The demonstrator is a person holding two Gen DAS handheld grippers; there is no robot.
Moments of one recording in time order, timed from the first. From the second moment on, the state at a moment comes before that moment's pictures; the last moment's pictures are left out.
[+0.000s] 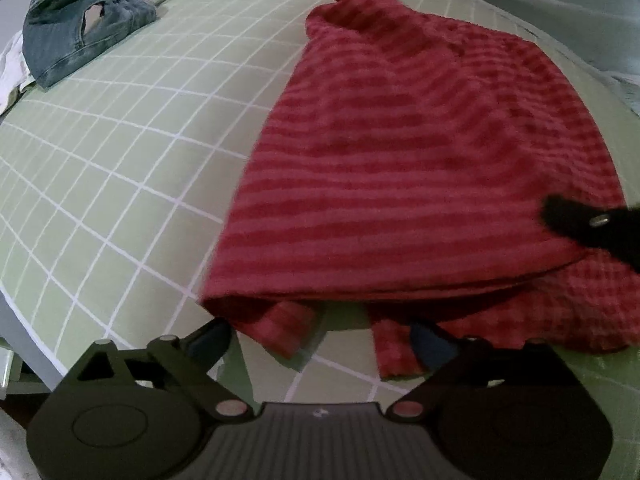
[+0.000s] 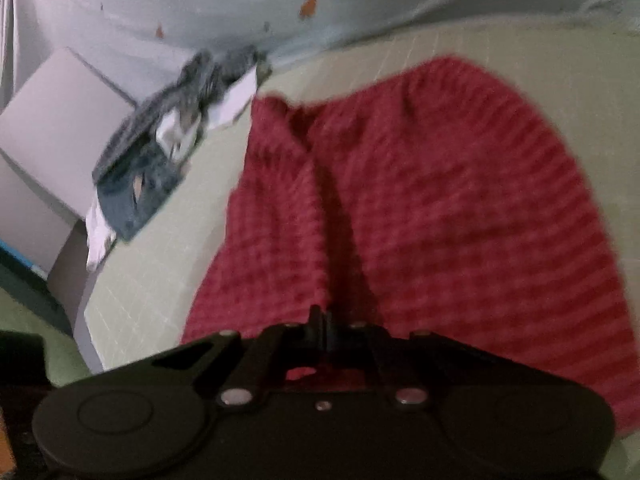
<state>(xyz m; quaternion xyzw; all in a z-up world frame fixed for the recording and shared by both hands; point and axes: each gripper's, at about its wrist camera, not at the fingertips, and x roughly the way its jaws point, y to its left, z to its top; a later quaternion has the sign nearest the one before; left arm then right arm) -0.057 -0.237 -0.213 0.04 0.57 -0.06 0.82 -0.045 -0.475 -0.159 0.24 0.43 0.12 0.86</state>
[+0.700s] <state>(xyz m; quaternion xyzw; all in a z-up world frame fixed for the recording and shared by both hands) -0.062 -0.205 -0.213 0.04 0.59 -0.03 0.81 -0.139 -0.579 -0.173 0.29 0.44 -0.07 0.85</state>
